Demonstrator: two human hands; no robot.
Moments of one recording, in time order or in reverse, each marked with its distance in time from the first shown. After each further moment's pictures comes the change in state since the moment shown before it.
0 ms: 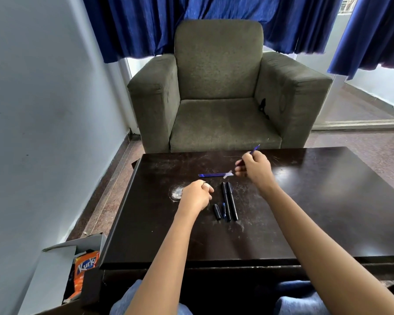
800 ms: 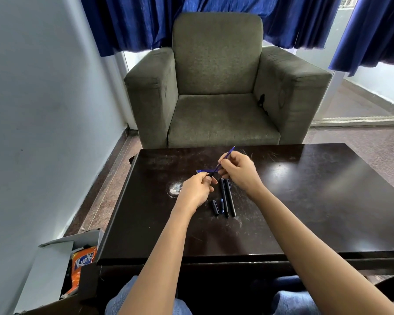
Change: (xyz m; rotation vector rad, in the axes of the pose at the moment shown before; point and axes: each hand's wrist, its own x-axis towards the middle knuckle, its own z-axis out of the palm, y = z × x) left_hand 0.005 -0.002 0.001 -0.084 -0.045 0.130; right_hand -0.029 -0.004 0.021 -0.172 -0.170 -0.158
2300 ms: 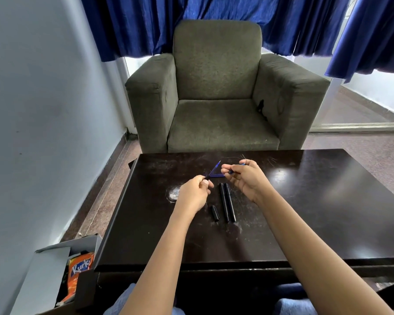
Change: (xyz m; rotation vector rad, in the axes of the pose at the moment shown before) left_hand 0.001 -0.004 -0.001 -0.036 0.093 0.044; right_hand 0.010 0.002 -0.010 0.684 0.059 0.358
